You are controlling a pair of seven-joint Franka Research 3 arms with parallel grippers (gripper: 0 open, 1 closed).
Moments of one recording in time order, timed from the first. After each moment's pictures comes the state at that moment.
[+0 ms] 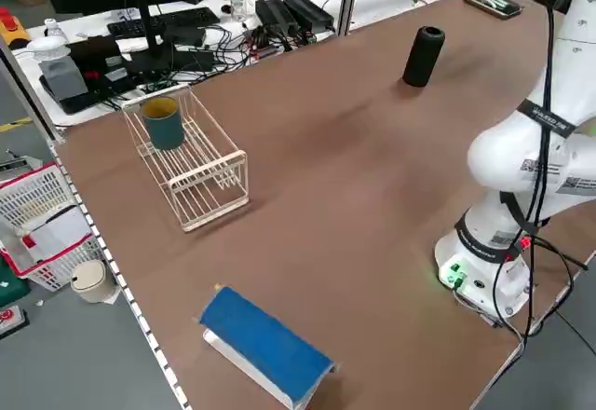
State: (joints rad) left arm -0.79 0.42 -0.15 -1.52 1.51 1.77 -1.99; right arm 0.20 0.15 -0.17 -1.46 0.01 1.60 0.12
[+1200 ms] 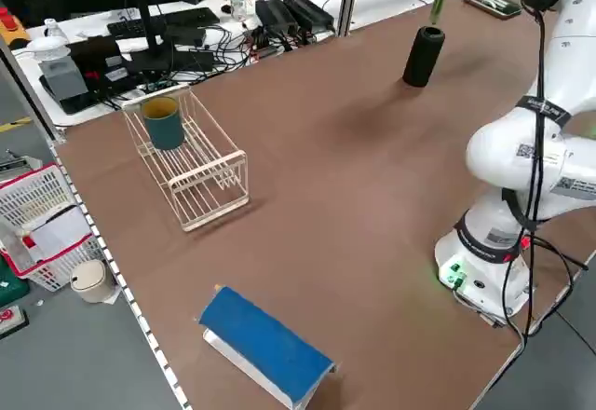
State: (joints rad) left arm -0.95 0.64 -0.14 -1.36 1.53 1.64 -2.05; right arm 0.19 0.15 -0.17 -1.47 0.01 1.60 0.12
